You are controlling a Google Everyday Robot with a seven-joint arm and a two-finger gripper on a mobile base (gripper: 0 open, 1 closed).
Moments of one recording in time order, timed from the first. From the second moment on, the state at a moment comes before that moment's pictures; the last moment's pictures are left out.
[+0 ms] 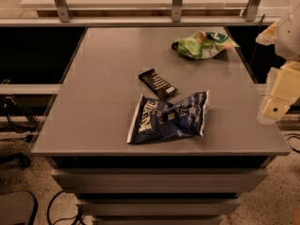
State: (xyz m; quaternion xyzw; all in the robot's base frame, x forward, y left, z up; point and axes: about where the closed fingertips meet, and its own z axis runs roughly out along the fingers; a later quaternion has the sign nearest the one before) arm 0.438 -0.217 0.976 -0.60 0.78 -0.03 0.16
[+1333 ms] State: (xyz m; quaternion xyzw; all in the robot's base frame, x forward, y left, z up) arm 0.506 -0.171 1.003 -0.68 0.71 -0.06 0.19
